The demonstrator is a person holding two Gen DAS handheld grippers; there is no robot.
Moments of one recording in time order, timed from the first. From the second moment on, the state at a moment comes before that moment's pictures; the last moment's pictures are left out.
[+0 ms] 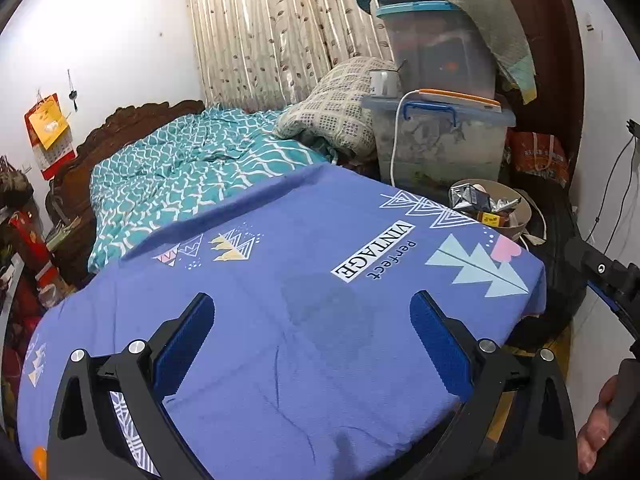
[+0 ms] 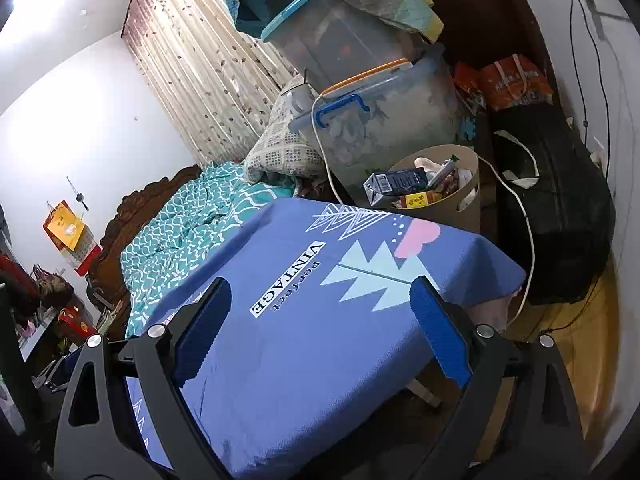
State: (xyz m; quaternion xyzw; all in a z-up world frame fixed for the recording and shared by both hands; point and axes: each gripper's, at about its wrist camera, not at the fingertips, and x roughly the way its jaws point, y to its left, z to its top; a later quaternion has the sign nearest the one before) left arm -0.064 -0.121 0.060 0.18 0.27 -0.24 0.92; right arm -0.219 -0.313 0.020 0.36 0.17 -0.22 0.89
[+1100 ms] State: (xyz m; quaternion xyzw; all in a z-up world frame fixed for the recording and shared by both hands) left arm 0.005 -0.120 0.040 0.15 0.31 -0.26 0.90; right arm -0.155 -0.320 -0.005 0.36 0.23 -0.25 0.87
